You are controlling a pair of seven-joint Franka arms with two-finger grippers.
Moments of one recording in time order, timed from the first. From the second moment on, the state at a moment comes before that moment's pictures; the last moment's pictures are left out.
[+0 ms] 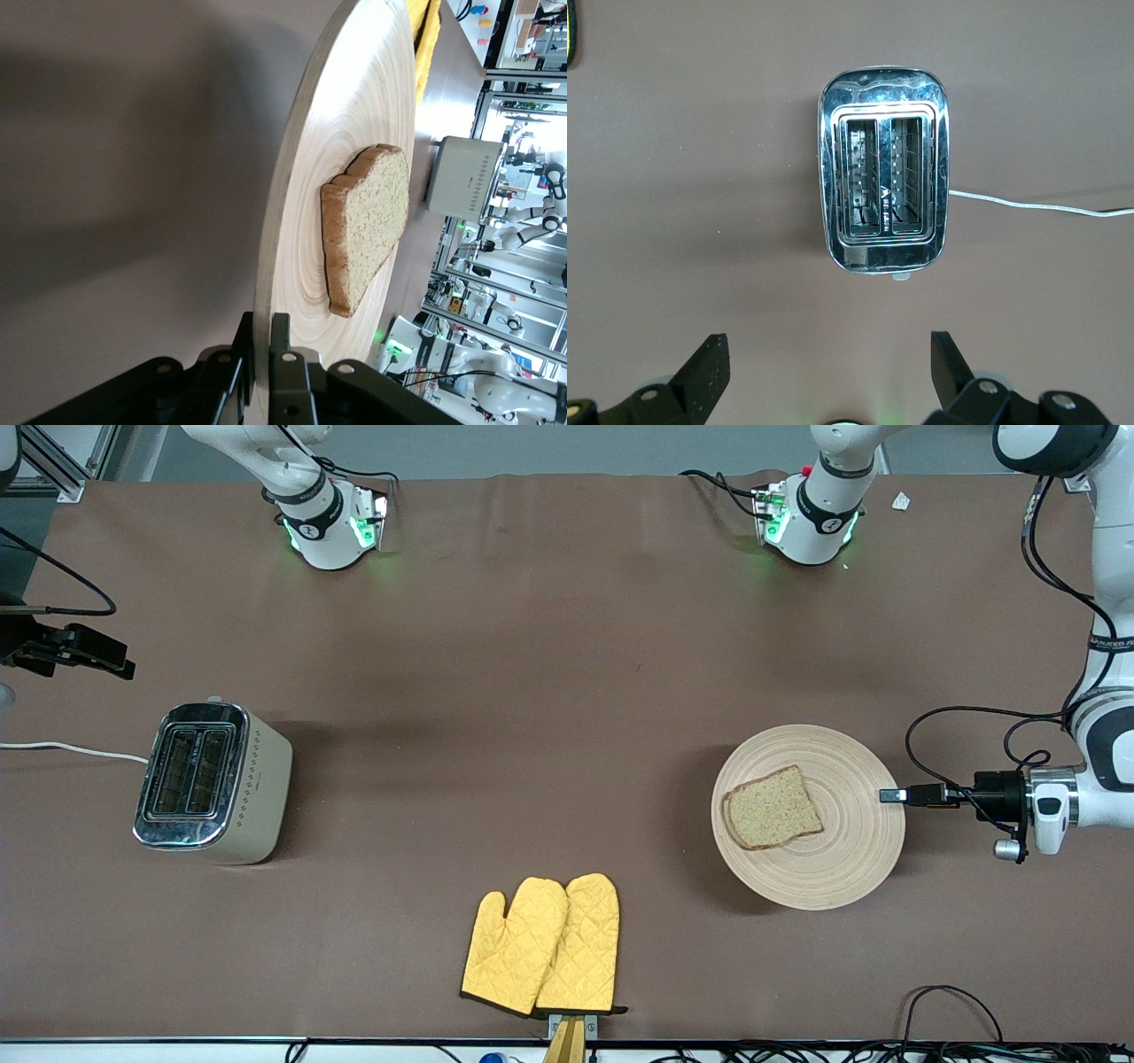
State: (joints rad) left arm 0.50 0.78 -0.26 -1.48 -0.70 1.66 0.54; right arm -0.02 0.09 -0.01 -1.44 -0.03 1.42 0.01
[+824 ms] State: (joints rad) left arm 0.51 0.92 -0.19 -1.36 -0.60 1.76 0.79; right arm -0.03 0.09 -0.01 -1.44 -0.03 1.42 0.01
